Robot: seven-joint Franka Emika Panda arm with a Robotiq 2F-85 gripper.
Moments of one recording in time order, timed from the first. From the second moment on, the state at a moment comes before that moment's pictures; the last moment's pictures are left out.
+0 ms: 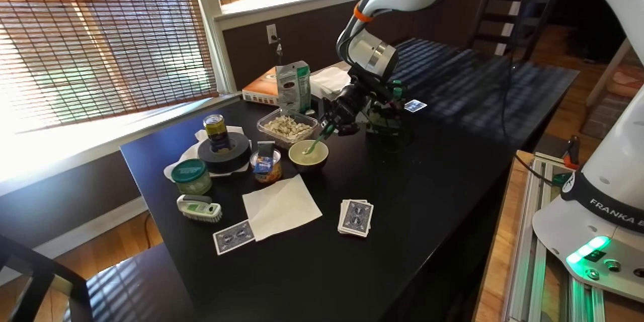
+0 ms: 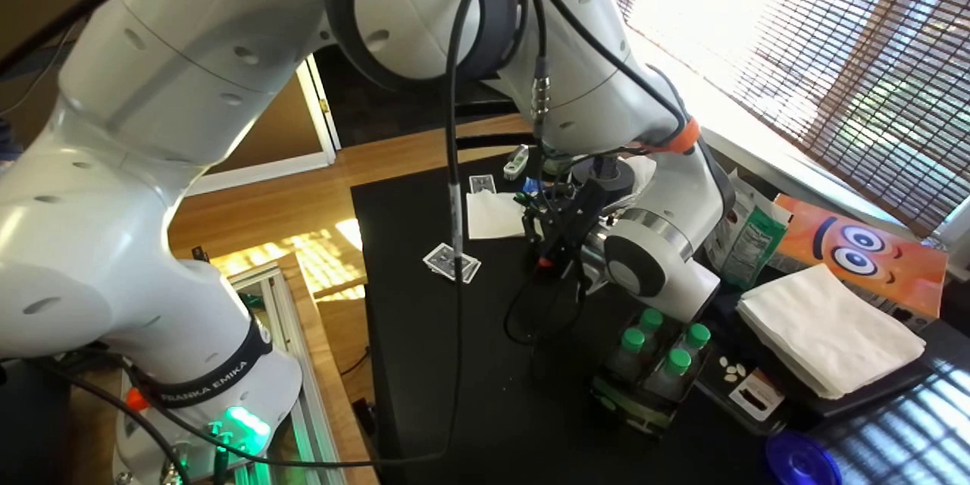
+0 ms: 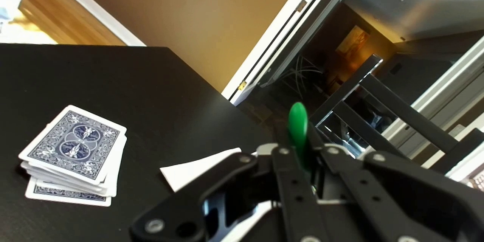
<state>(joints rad) -0.25 0.87 -0.14 -1.76 1.13 1.34 -0.19</state>
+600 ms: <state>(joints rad) -0.26 0.94 -0.14 -1.70 1.13 1.32 -0.15</state>
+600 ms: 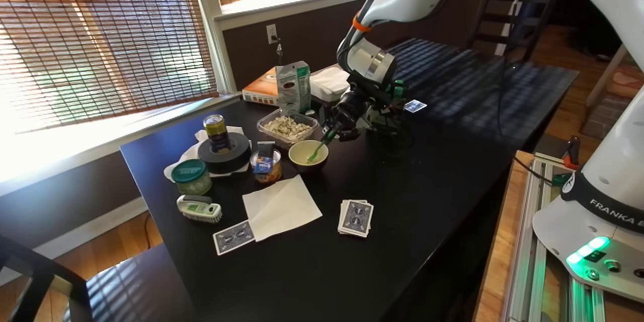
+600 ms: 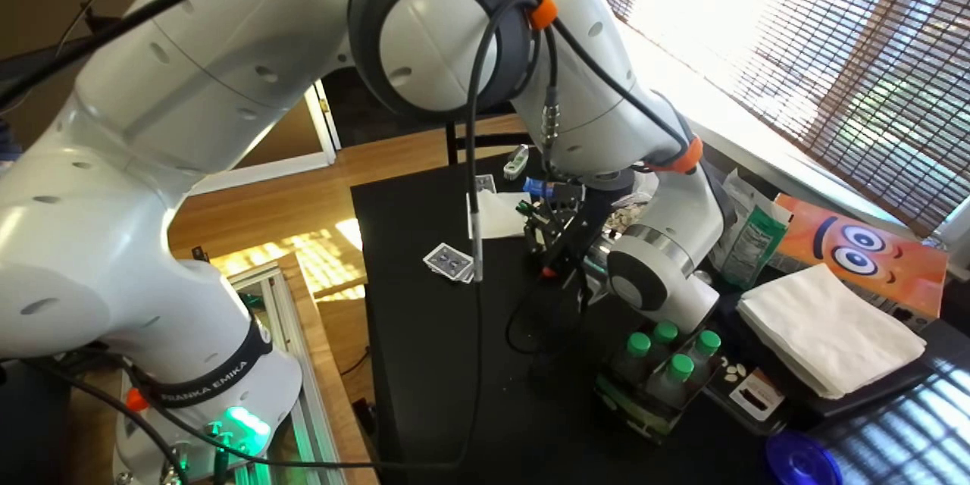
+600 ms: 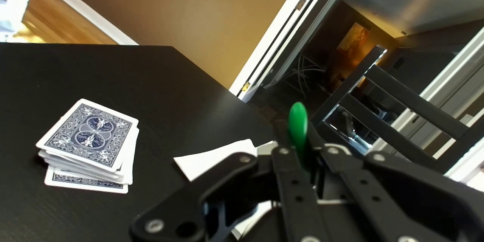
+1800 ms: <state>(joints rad) -0.19 0.76 -0.13 -1.76 0.86 1.29 -0.34</state>
